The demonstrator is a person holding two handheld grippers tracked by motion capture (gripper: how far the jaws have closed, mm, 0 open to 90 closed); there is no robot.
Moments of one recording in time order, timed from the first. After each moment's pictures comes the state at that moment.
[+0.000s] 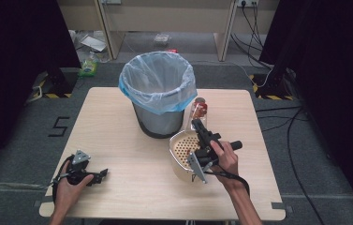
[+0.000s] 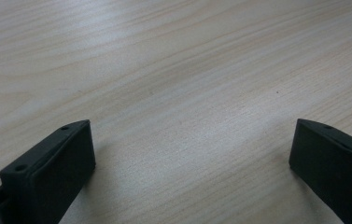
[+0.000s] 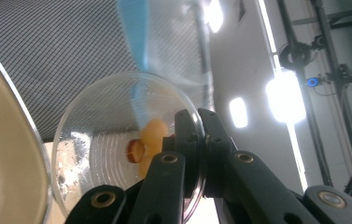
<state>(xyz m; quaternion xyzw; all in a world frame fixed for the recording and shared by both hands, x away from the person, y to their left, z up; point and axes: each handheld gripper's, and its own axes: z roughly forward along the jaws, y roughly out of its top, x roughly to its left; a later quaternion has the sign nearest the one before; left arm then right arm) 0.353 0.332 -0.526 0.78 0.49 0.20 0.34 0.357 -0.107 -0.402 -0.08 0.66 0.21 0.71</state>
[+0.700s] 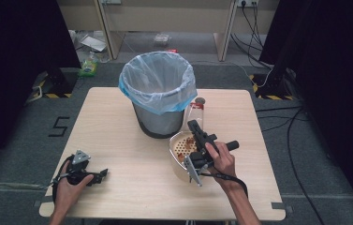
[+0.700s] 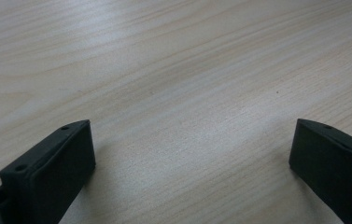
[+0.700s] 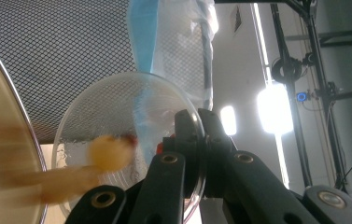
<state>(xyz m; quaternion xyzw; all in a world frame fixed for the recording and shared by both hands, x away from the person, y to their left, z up) 0.353 0.332 -0.526 0.78 0.49 0.20 0.34 0.354 -0.098 -0.406 -0.11 0.64 0.19 0.73</state>
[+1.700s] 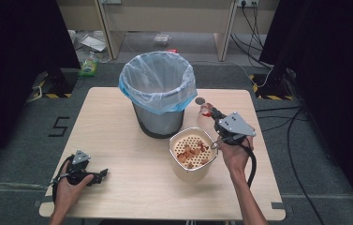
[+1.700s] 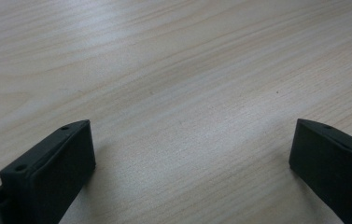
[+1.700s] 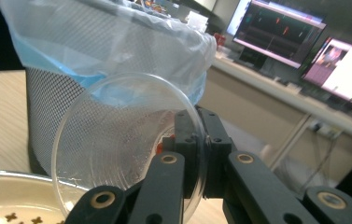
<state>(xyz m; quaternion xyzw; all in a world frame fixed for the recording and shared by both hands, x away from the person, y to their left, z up) 0.353 0.332 -0.526 0.78 0.49 0.20 0.34 0.400 -0.165 -0.360 0.29 0.71 0.48 0.43</state>
